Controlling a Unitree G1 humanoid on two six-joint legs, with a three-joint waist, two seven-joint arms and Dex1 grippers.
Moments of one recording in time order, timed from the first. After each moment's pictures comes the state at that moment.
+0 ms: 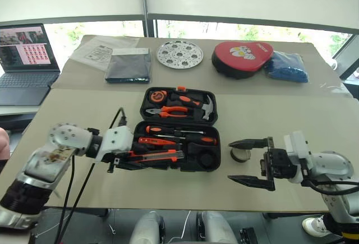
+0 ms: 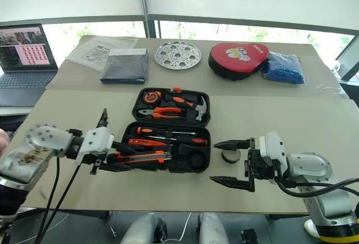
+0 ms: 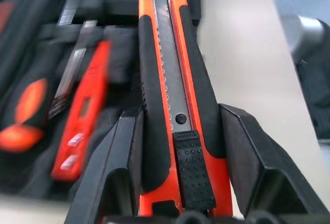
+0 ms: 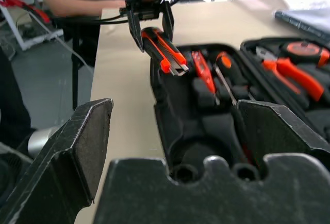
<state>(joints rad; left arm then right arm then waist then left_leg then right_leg) -0.32 0.94 -0.17 -0.21 -0.29 0.25 -1.35 0.03 -0.79 -0.12 -0.35 0.64 0.20 1.26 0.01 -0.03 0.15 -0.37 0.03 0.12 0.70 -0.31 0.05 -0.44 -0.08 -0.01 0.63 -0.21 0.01</state>
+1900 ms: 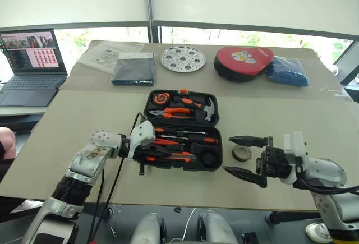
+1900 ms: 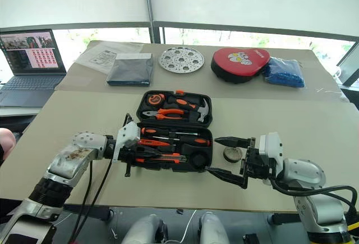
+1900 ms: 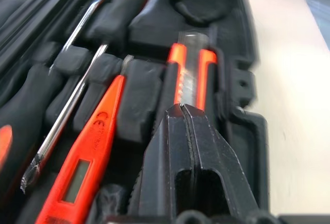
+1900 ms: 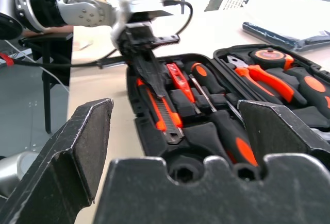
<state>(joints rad) -0.40 0.63 -0.23 -0.04 -0.30 0.58 -1.20 0.07 -0.68 -0.16 -0.39 0.65 0.21 1.12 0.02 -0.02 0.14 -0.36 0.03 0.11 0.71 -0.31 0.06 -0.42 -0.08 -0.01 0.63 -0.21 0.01</state>
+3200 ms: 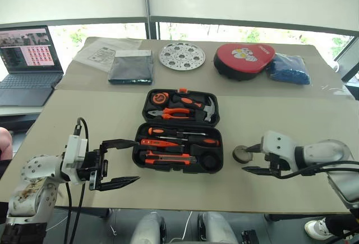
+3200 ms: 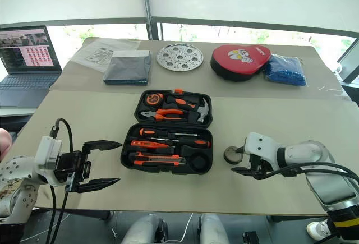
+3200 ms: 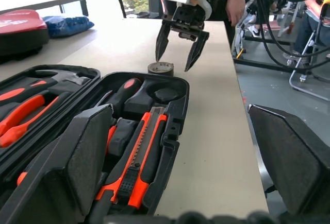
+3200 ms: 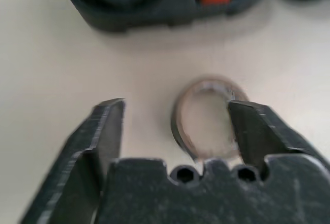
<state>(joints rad) 0.05 0.71 0.25 -0.23 -0.67 0.11 -1.44 -0.11 -1.03 0.08 -0.27 0.18 0.39 1.08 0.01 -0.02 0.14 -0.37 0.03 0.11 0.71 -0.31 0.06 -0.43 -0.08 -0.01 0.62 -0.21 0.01</state>
